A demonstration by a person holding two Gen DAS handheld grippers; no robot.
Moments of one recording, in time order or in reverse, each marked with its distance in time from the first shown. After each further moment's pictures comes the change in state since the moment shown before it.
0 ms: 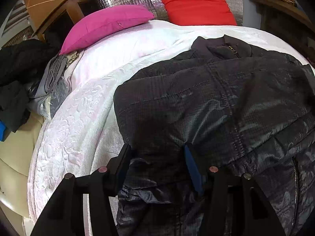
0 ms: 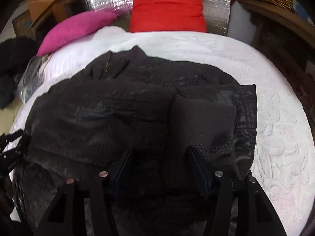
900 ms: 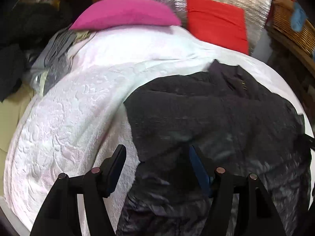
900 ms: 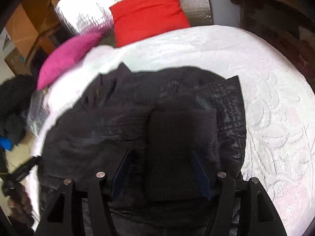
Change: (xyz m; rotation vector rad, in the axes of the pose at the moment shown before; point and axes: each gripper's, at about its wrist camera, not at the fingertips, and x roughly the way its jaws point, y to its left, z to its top) left arm 0.008 0.058 0.022 -0.285 0.034 -0.161; right arm -0.013 -0.054 0.014 0.235 -0.055 0.144
